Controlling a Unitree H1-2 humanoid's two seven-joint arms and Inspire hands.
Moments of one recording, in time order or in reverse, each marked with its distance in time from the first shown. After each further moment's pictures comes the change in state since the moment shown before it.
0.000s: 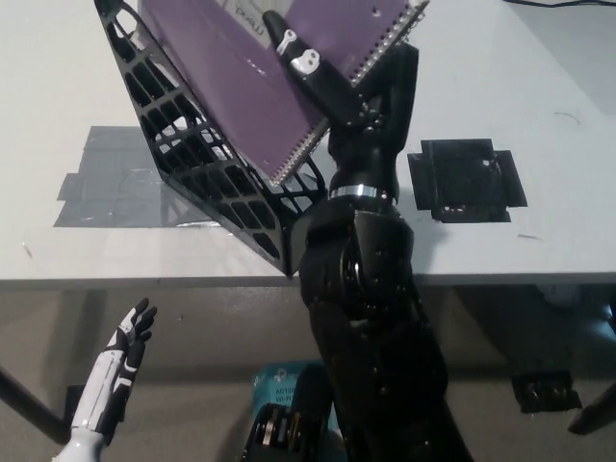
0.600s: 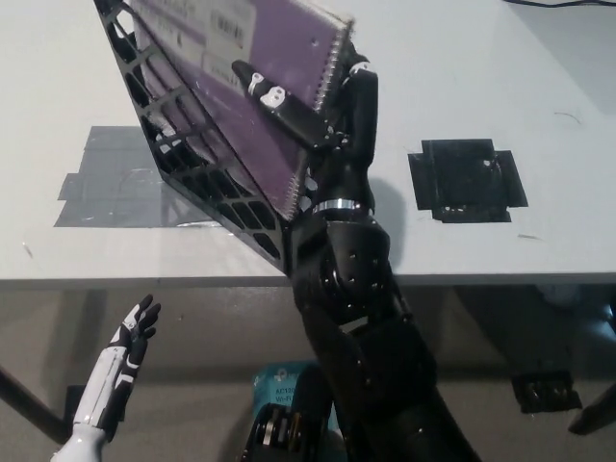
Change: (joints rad) left_arm -0.009 0.001 0.001 0.000 -0.010 0.000 -0.022; right_arm -0.010 -0.050 0.028 0.174 -0.072 -0.008 0.082
